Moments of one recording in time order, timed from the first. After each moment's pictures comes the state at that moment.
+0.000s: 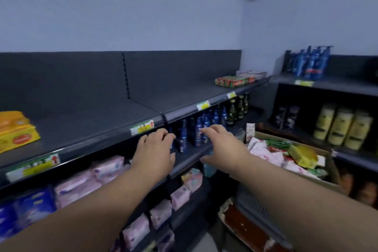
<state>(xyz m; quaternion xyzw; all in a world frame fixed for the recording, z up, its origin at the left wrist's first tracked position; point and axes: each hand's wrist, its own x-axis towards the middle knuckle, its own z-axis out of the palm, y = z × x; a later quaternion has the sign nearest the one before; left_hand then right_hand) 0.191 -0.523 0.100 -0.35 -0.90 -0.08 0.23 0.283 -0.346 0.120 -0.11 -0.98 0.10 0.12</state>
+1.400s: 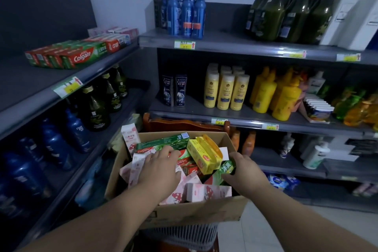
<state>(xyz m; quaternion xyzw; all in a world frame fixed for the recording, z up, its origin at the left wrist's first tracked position) 0.138 -0.006 -0.021 -0.64 -0.76 -0.10 -0.04 0.350 0.085 -0.034 -0.59 -0.78 0.18 0.06</state>
